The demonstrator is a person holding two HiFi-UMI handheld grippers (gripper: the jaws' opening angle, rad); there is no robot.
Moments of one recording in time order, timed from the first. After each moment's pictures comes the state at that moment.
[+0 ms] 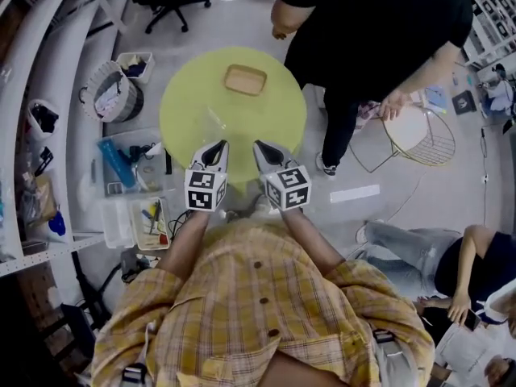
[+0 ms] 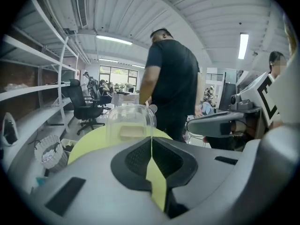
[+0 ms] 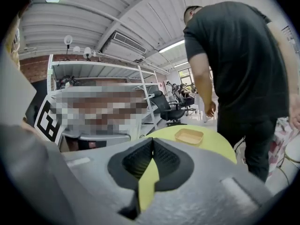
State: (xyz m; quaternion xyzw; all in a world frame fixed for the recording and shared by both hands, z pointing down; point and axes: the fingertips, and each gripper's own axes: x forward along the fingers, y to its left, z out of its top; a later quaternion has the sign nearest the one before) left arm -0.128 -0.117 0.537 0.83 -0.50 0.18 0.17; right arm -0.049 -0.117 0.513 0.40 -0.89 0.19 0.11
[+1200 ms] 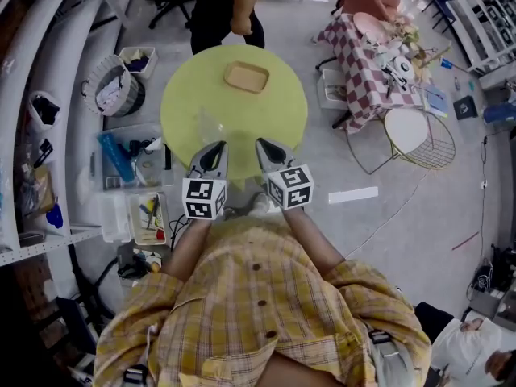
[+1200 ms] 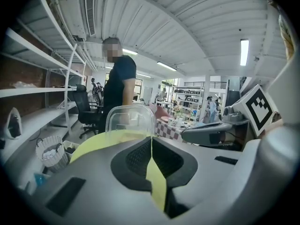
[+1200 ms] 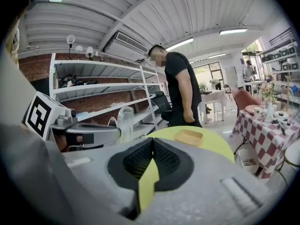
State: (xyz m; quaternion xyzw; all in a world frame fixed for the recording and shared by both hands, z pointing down) left arm -0.133 -0.097 0.508 0.82 -0.53 0.12 0.15; right arm -0.048 -0.113 0.509 0.40 -0.89 0.18 0.11
